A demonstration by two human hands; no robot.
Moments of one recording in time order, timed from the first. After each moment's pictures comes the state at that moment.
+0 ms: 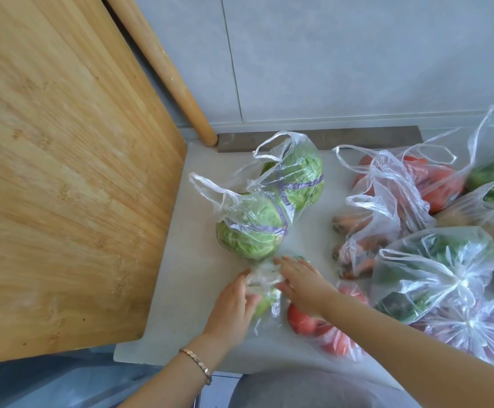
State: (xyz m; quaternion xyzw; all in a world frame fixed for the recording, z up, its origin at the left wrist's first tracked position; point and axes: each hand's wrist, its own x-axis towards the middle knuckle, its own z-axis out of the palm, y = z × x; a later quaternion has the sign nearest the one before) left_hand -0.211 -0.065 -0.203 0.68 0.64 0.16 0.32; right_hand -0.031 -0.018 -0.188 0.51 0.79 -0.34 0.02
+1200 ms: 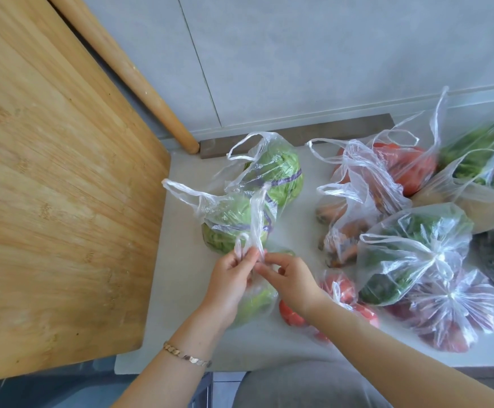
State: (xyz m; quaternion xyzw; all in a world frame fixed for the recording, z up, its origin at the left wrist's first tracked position) left_hand -0.162 -0.032 -0.112 0.34 0.62 0.37 0.60; right_hand -0.046 -0.042 -0.122 0.55 0.53 -0.56 -0.33
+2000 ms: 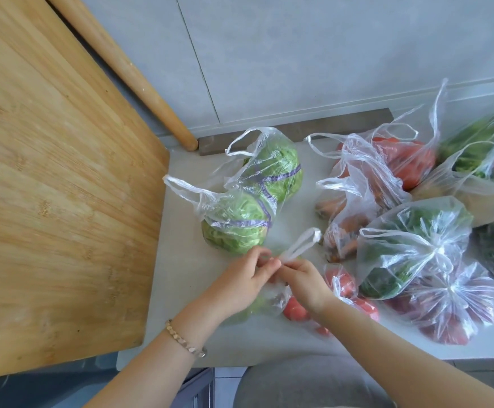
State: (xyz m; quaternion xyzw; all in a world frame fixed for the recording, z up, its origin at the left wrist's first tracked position) left_hand -0.169 -0.028 -0.114 0.66 0.58 0.09 0.47; right_hand -0.038 -0.050 -0.132 0.54 0.33 -0.69 -0.36
